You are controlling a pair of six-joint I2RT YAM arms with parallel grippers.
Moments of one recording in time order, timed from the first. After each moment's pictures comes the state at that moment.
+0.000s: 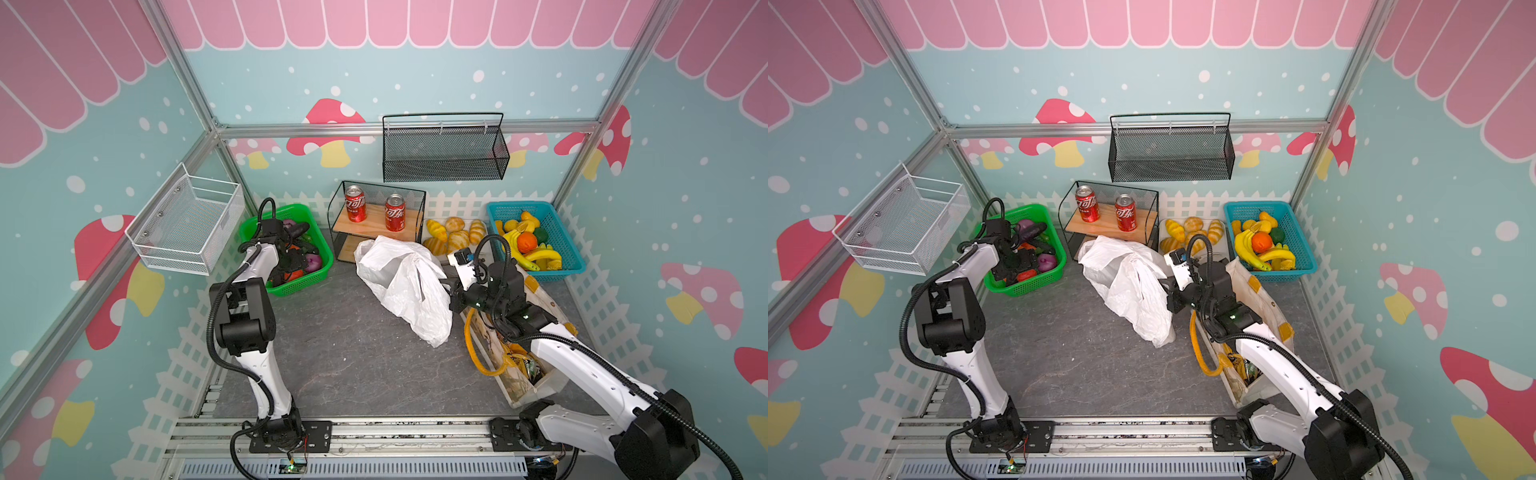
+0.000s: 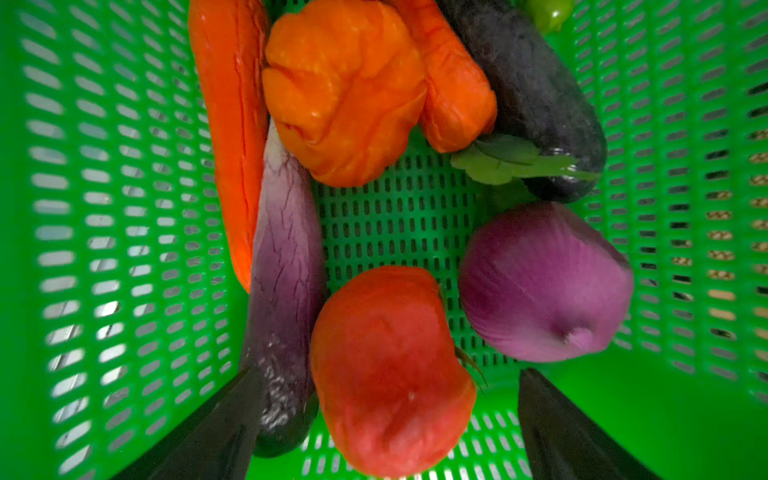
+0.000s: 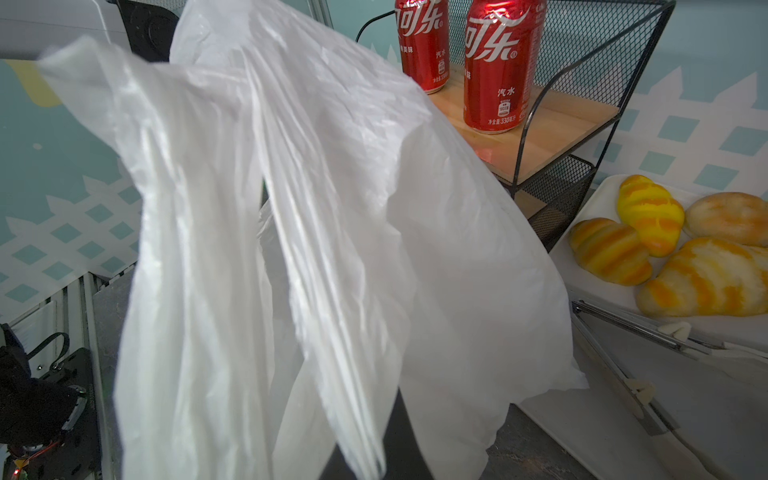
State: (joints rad) left arm 0.20 2.04 1.62 -0.70 -0.03 -0.23; right arm 0.49 1.14 0.84 -0.05 -0.35 0.07
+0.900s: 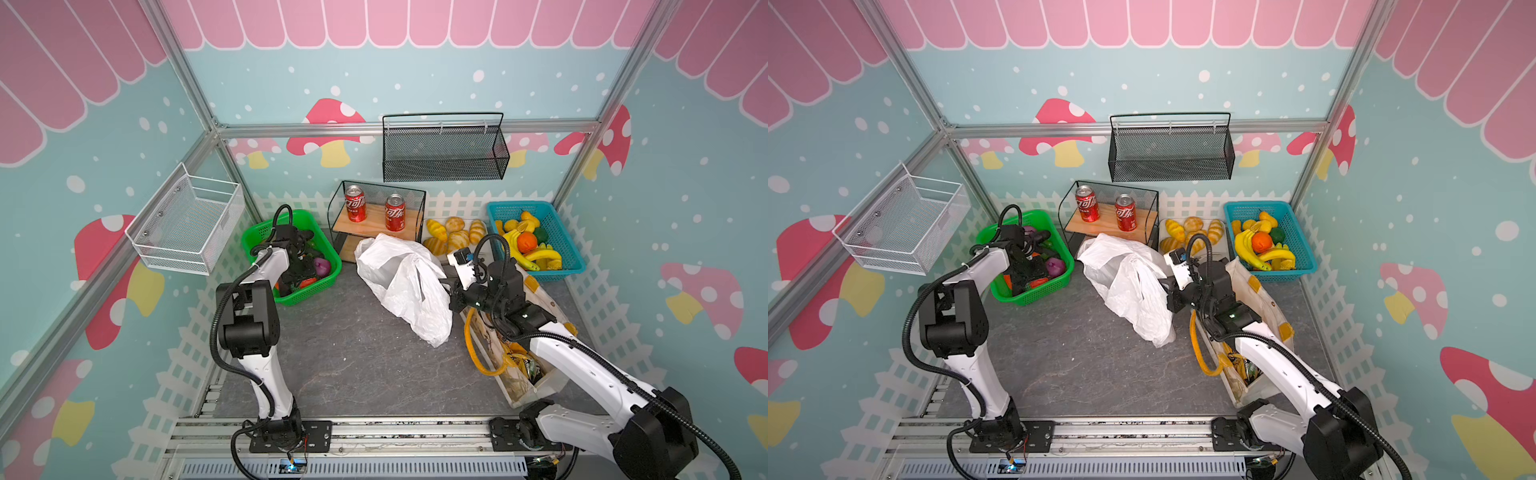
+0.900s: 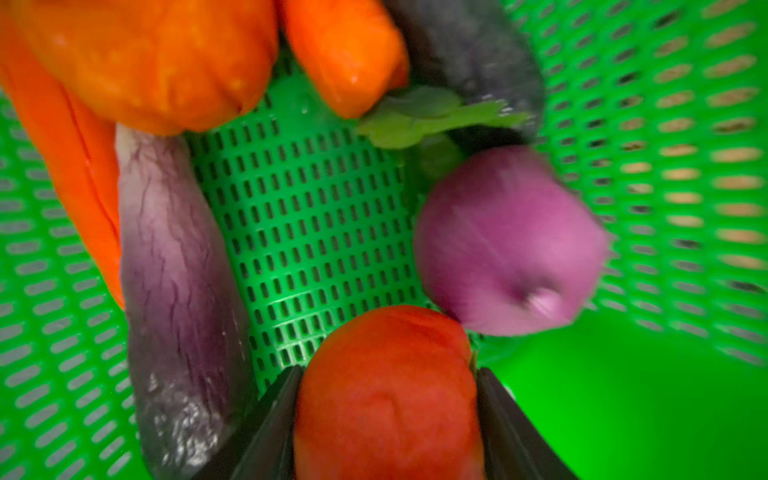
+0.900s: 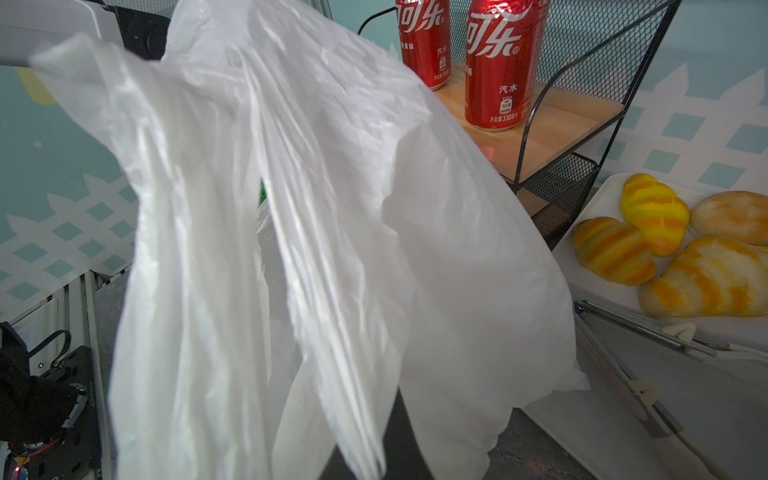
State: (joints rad) left arm 0.11 1.94 1.51 -0.72 0.08 -0.24; right arm 0.48 1.16 0.84 -0.04 -0.37 0.07
